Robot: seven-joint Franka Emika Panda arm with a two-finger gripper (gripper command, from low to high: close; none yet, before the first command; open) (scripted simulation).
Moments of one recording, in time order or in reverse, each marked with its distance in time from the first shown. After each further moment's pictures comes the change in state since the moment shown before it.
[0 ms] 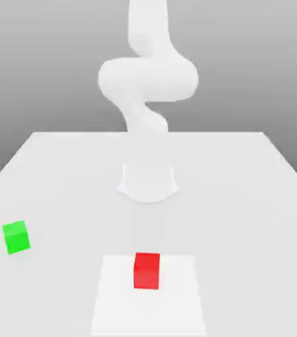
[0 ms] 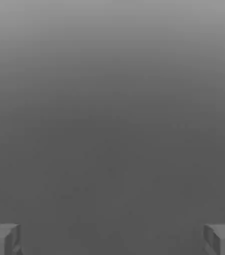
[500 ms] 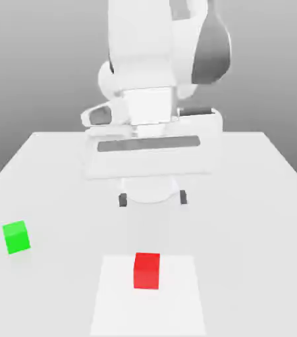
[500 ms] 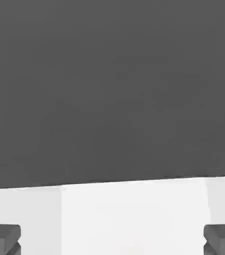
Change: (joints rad) arm 0.051 0.569 -0.035 -0.364 0.067 0.353 -0.004
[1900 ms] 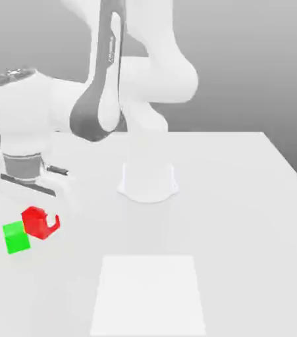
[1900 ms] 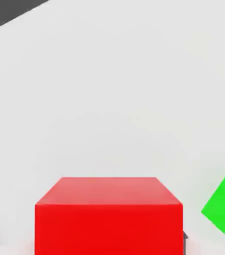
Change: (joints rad) arm -0.468 0.081 -0.291 -0.031 -0.145 -0.021 -0.116
